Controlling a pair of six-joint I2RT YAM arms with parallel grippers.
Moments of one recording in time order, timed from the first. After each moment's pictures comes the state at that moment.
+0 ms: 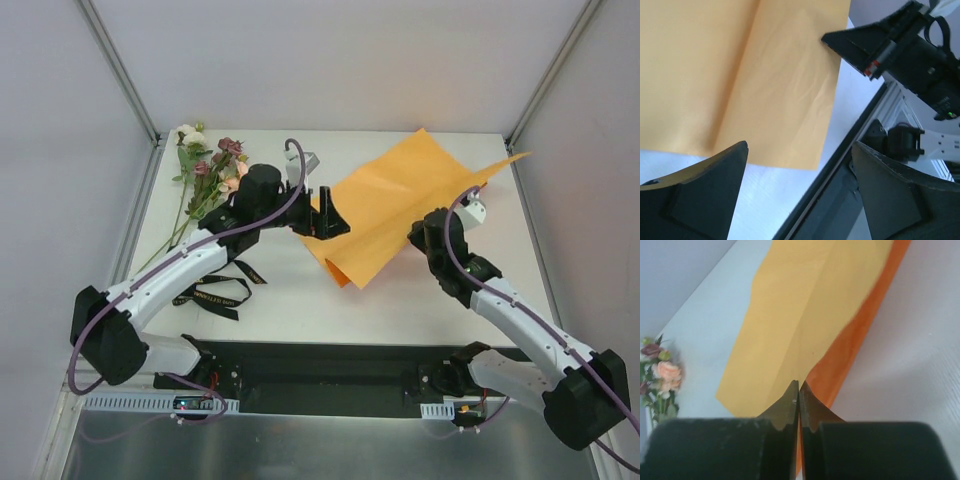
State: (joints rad) left arm -0.65 1.36 1.15 -0.21 0.42 -0.51; right arm 0.52 1.01 0.74 -0.19 0.48 0.91
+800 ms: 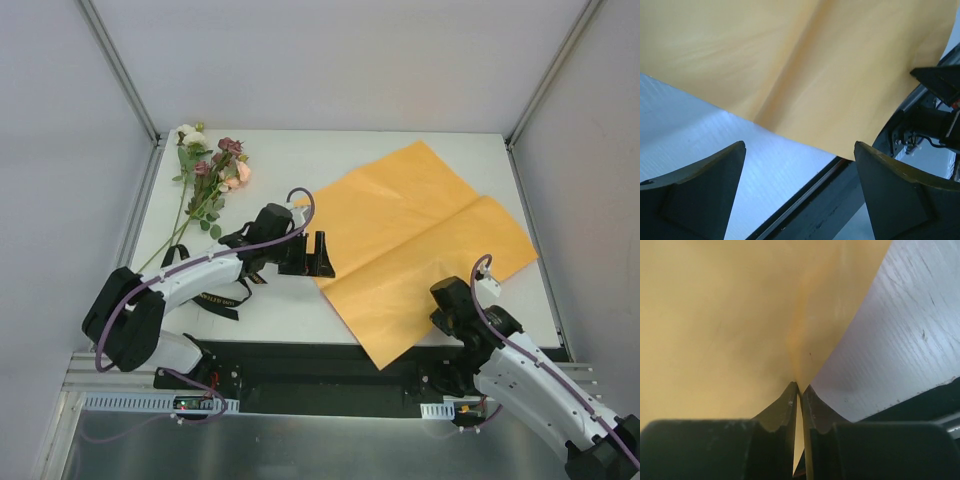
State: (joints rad) left arm -0.65 1.38 0.80 -0.21 0.42 -0.60; right arm 0.62 0.56 0.39 -0.91 0.47 1.21
